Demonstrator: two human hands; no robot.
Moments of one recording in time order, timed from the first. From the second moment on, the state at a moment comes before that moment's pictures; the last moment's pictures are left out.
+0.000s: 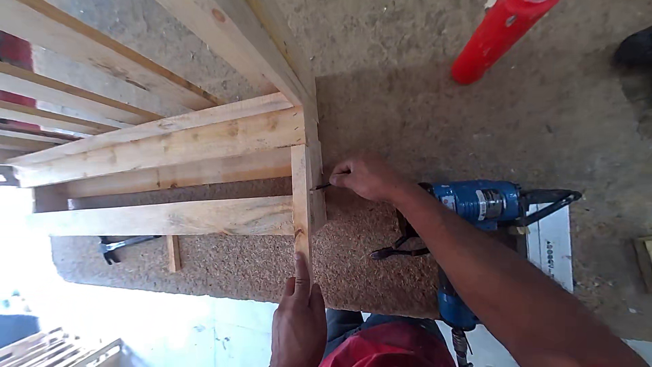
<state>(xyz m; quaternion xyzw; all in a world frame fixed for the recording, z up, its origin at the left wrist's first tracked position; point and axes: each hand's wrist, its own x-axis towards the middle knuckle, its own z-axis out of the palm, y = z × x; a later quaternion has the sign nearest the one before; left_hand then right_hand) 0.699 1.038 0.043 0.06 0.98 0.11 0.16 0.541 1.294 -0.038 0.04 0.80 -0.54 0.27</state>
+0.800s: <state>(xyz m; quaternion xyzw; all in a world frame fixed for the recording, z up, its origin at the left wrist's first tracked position) 0.686 1.043 0.060 -0.01 0.94 0.11 0.32 0.564 1.299 -0.015 -0.02 0.85 -0.47 0.24</state>
